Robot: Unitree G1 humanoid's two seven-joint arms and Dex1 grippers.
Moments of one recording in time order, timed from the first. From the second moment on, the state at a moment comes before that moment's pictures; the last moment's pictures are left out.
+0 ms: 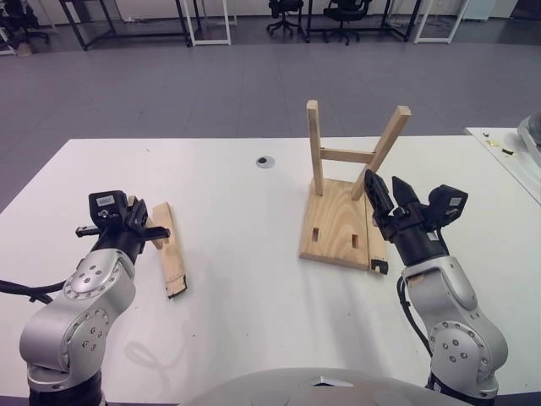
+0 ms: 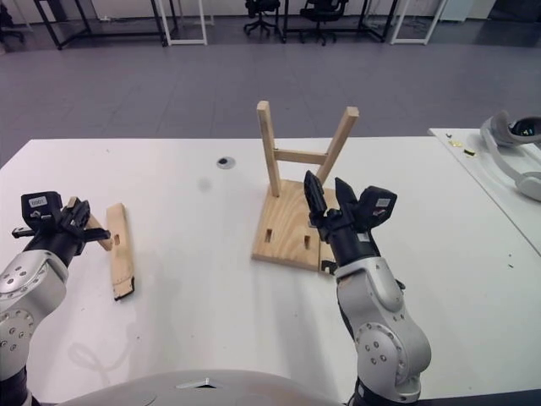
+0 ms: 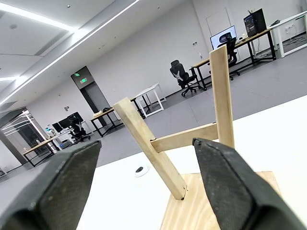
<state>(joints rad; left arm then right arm) 0.08 0.46 0.34 -0.74 -0.68 0.95 0.36 0.12 -0.02 -0.15 -0.79 0.68 0.61 -0.05</state>
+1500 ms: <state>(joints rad) 0.06 0.20 0.33 -0.58 -0.31 0.72 0.17 -0.10 -0.18 -0.18 -0.65 0.82 0.65 -0.03</state>
